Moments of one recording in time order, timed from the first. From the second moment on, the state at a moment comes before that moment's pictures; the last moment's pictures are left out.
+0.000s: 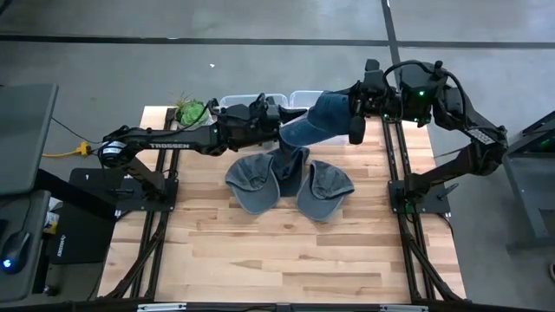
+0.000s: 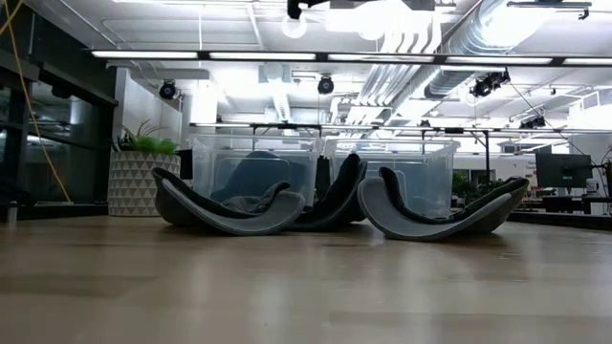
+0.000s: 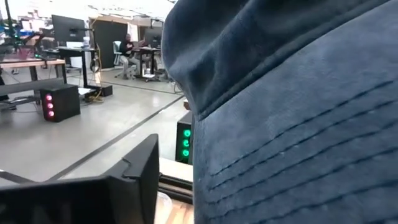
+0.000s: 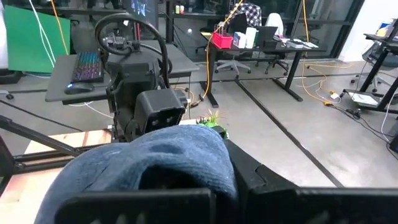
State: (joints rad) left arm 0.14 1.55 1.36 0.31 -0.13 -0.07; right arm -0.14 1.32 1.90 -0.77 0.16 -0.02
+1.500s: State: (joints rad) left arm 0.14 1.55 1.37 0.26 -0.10 -0.16; right arm -0.14 1.30 1.90 -0.78 0.19 -0.05
